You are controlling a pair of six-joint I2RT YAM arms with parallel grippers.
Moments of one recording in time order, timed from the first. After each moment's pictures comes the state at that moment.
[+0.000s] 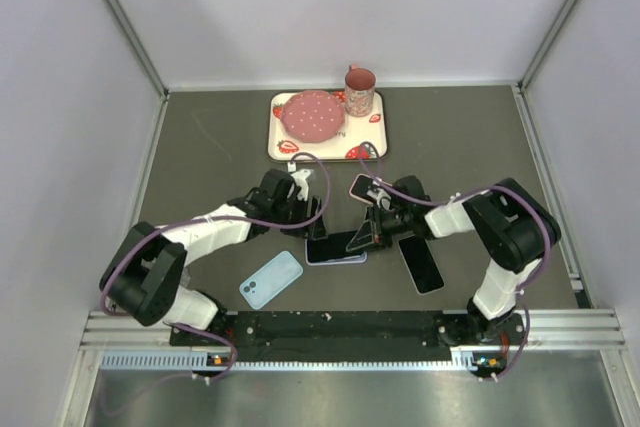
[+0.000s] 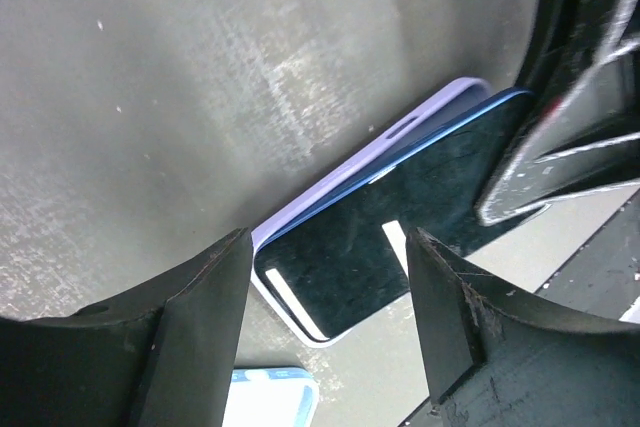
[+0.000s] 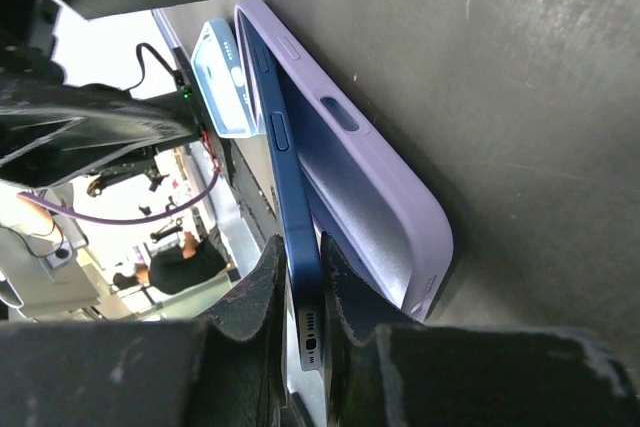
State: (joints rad) left arm -0.58 1.44 0.69 -0.12 0.34 -0.39; right arm 0.53 1.76 0.59 0.32 -0.89 0.80
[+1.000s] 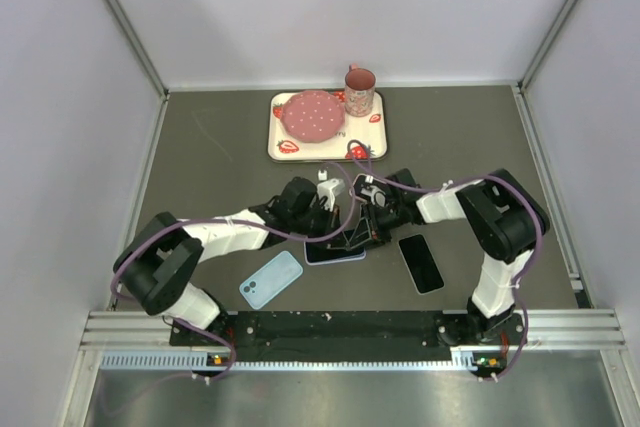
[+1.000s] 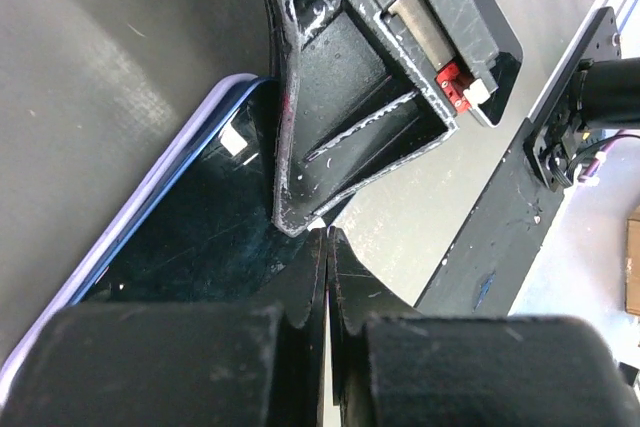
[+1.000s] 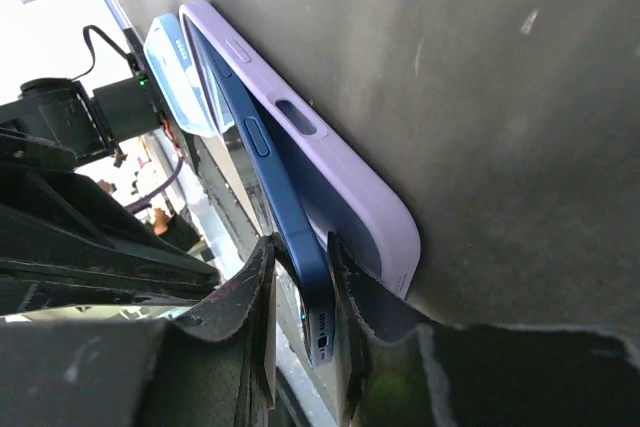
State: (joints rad) left arm -0.74 1.50 0.70 0.09 0.50 -0.47; right arm 0.52 1.83 0.76 0.02 -0.87 0.60
